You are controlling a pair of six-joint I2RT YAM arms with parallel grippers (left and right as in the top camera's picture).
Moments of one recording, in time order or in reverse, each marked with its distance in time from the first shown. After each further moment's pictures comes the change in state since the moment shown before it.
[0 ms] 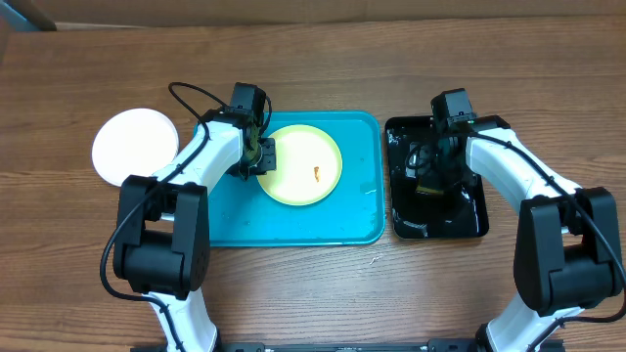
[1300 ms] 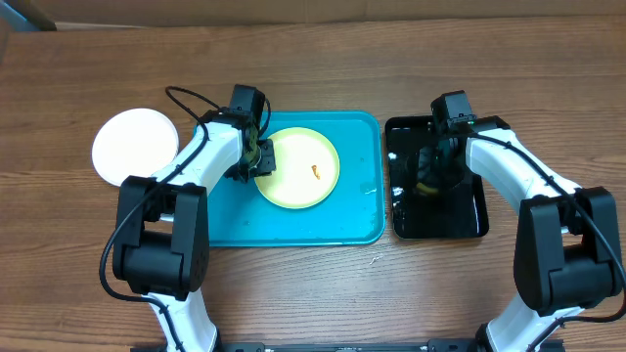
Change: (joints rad) left arm 0.000 -0.005 -0.008 -0.006 0.000 -0.072; right arm 0.000 0.000 -0.006 0.001 -0.021 -0.039
